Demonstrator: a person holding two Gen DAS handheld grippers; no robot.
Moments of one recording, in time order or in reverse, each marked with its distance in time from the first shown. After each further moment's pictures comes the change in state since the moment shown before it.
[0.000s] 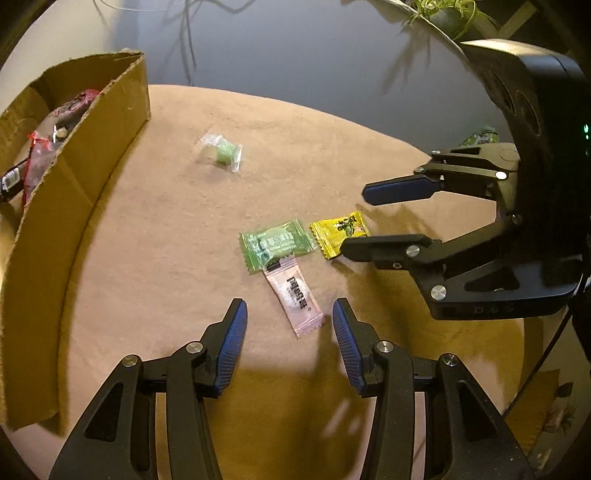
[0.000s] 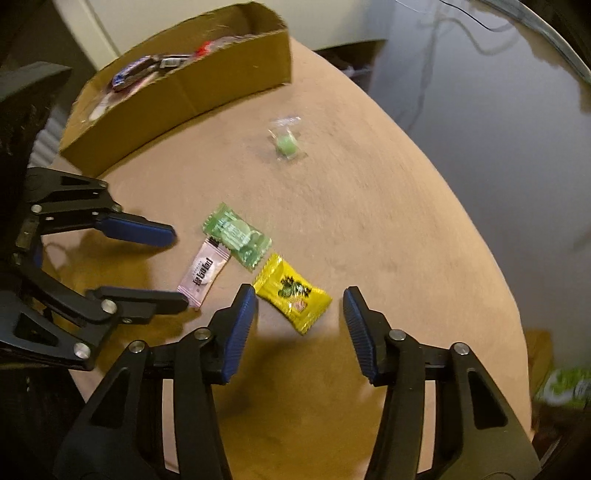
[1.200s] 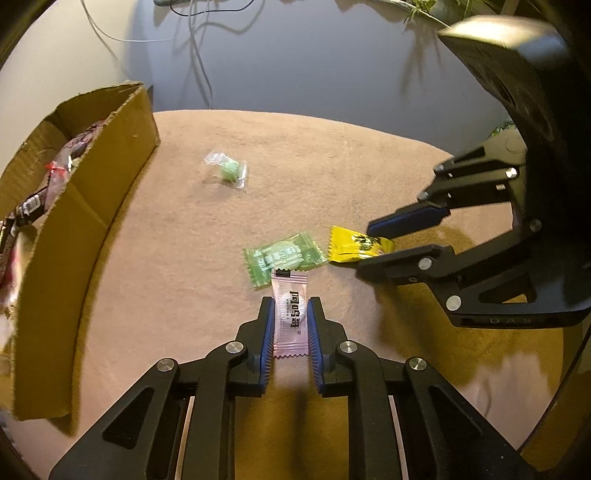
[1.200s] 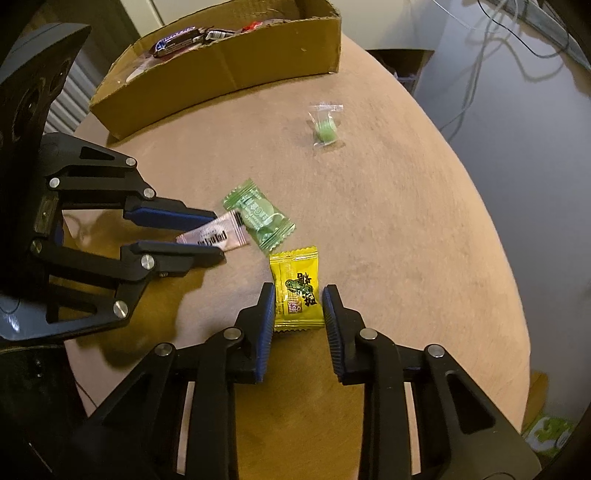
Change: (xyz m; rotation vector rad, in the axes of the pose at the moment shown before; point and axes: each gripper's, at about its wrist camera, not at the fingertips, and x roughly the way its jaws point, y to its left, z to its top) left arm 0.009 -0.032 -0.006 0.060 -0.070 0.162; right arm 0.005 0.007 -0.021 -0.129 0.017 0.074
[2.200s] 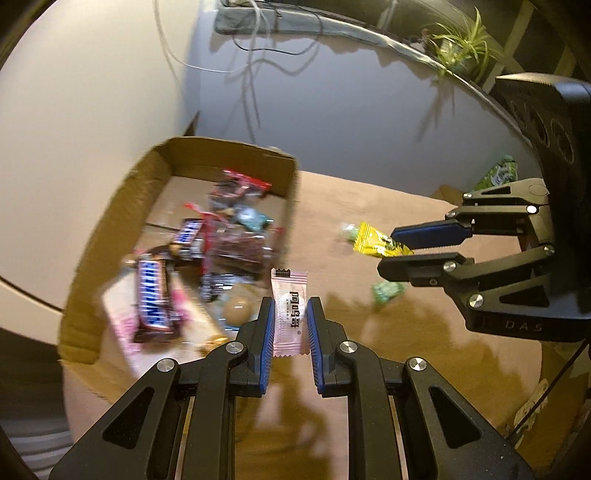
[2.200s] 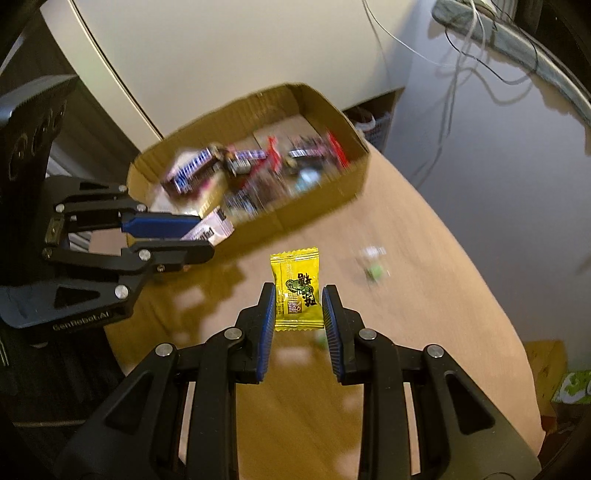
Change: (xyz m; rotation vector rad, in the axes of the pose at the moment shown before) left arm -0.087 0.137 0.032 -0.029 -0.068 -0.015; right arm -0.062 0.050 0.114 0.211 -0.131 -0.044
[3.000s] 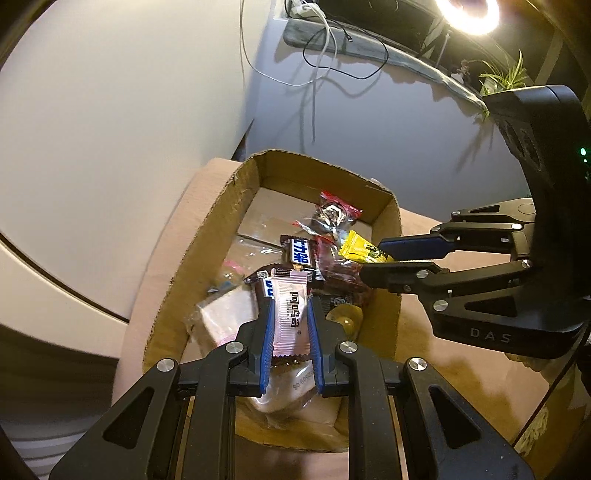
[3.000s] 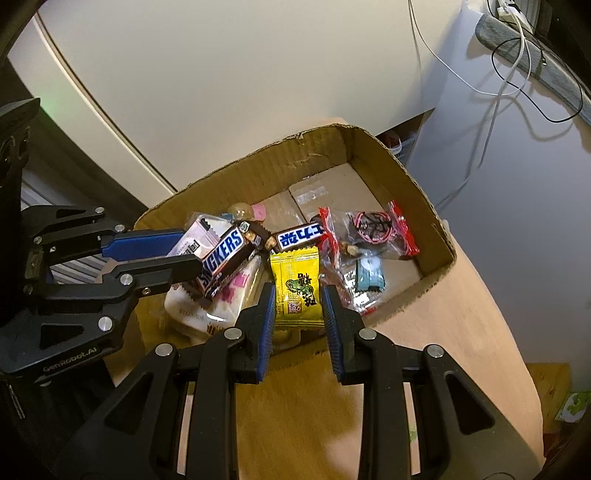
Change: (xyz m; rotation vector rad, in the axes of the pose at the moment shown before) left arm -0.016 0.083 0.008 -0.096 -0.053 0.051; right arm 0.051 0.046 0.081 -0.007 -0.008 0.012
